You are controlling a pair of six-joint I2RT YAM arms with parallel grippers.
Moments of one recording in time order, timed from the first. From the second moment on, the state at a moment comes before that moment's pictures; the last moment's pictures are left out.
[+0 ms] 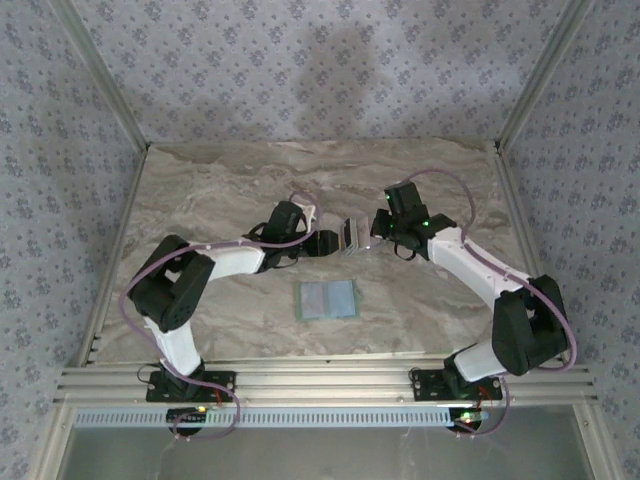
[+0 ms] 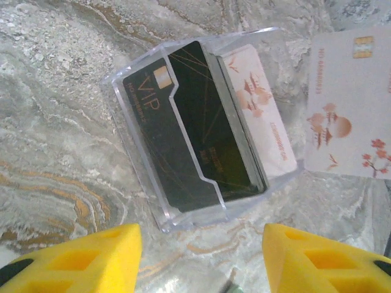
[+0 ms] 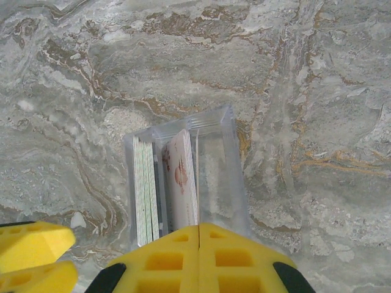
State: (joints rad) left arm -0.66 1.77 0.93 0.22 0.37 -0.64; right arm 0.45 1.44 1.01 -0.41 0.07 0.58
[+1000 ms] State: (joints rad) left arm -0.68 1.28 0.60 0.07 0.13 -0.56; right arm 0.85 1.18 0.91 -0.56 0.12 0.65
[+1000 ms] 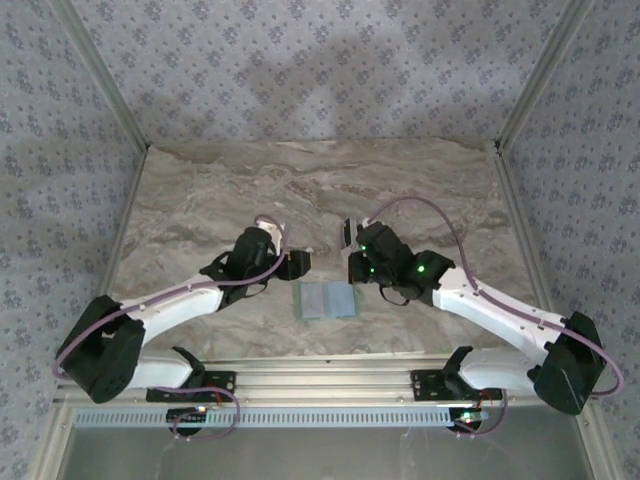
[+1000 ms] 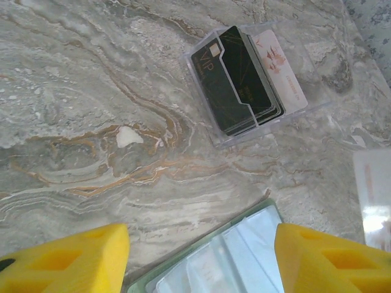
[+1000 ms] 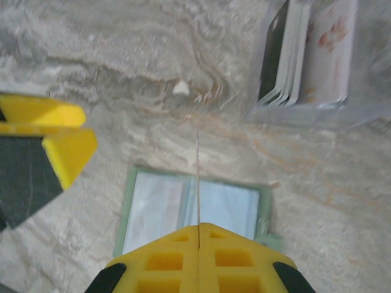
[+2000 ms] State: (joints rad) left arm -0.81 1.38 0.54 0.02 -0.02 -0.51; right arm 0.96 1.45 0.90 -0.49 0.06 0.73
